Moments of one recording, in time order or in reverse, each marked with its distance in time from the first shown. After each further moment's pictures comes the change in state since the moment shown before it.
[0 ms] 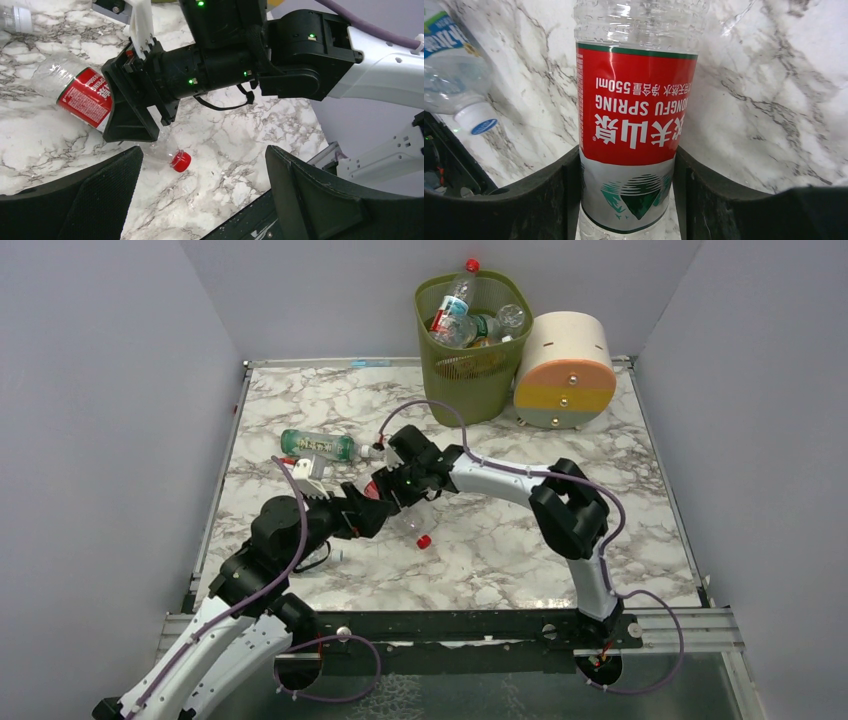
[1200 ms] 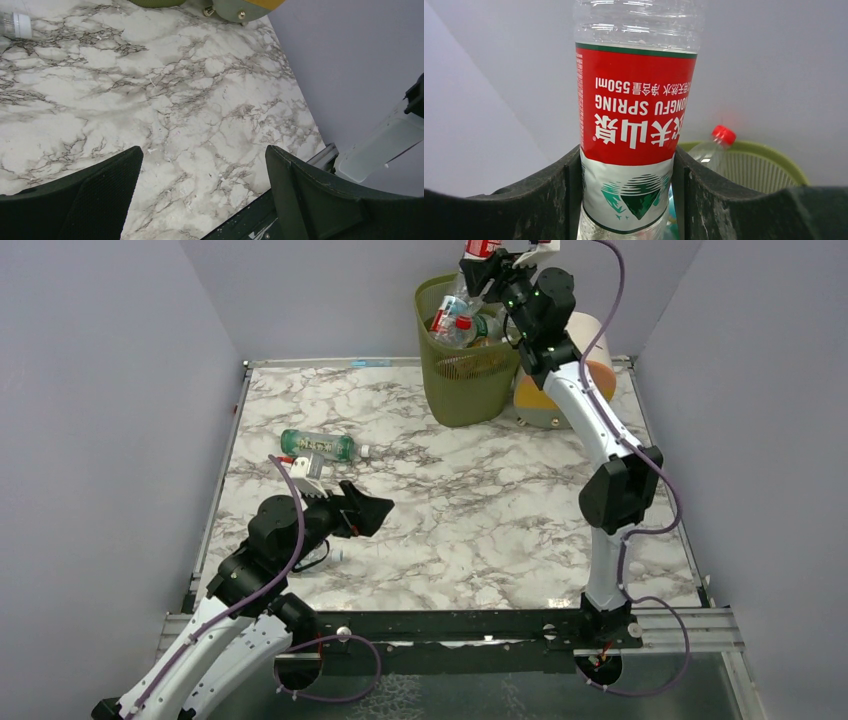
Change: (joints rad) left arm 0.000 0.001 0.031 0.000 -0.003 0.002; right arm -0.529 -0.074 0.584 0.538 0.165 0.044
